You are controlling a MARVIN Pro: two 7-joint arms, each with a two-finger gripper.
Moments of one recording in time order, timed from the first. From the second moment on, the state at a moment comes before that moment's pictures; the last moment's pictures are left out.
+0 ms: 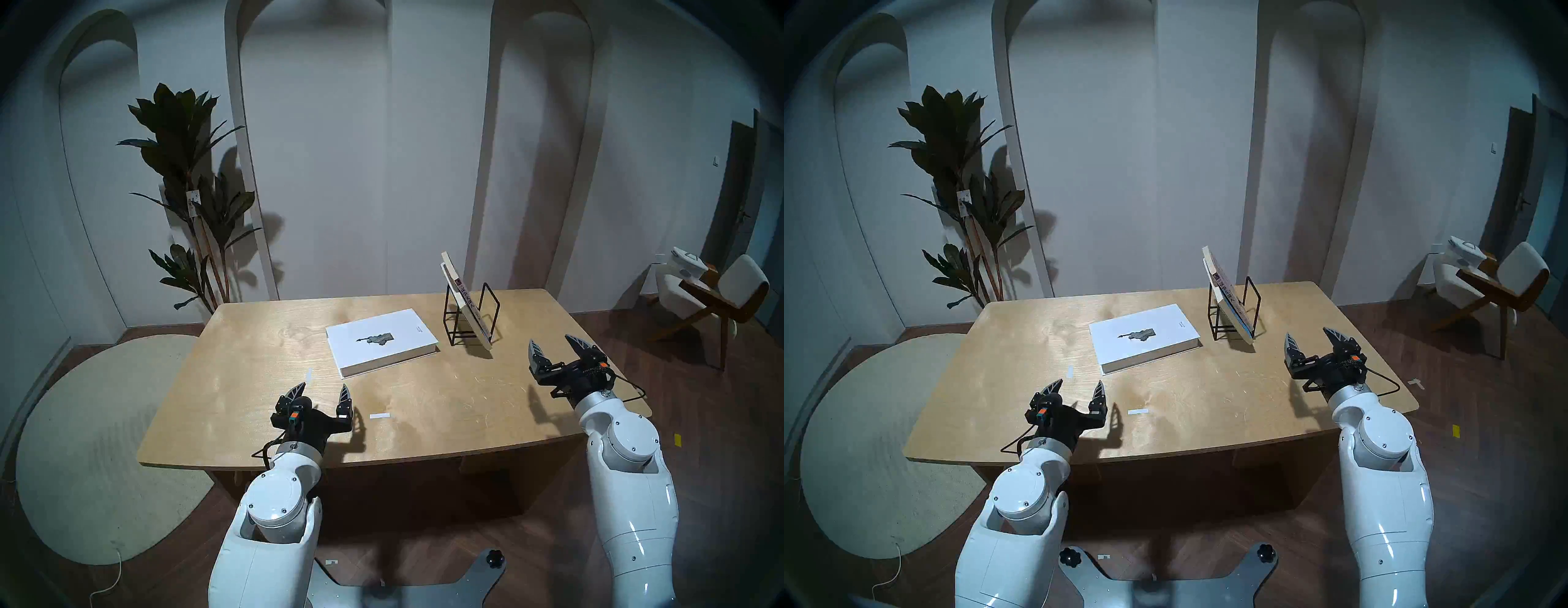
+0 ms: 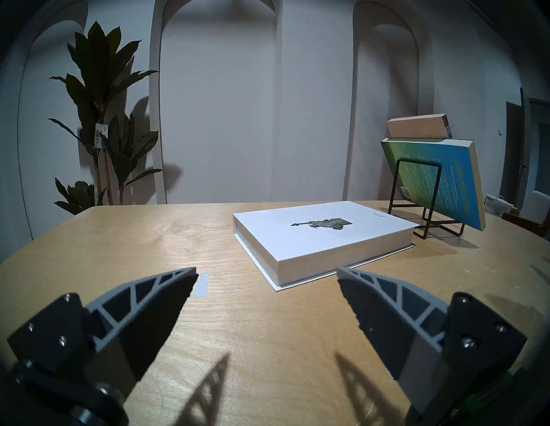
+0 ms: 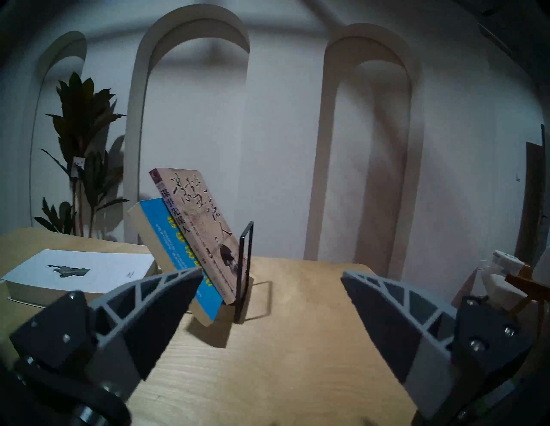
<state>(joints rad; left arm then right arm) 1.86 -1.60 -1.53 -1.73 0.02 -0.02 -0.03 -1.66 -1.40 1.86 -1.63 0.14 -0.04 0.39</state>
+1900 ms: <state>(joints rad) 1.41 -1.62 -1.25 -1.40 -0.62 0.23 -0.40 -1.61 -1.36 1.86 -1.55 0.16 -0.04 0.43</state>
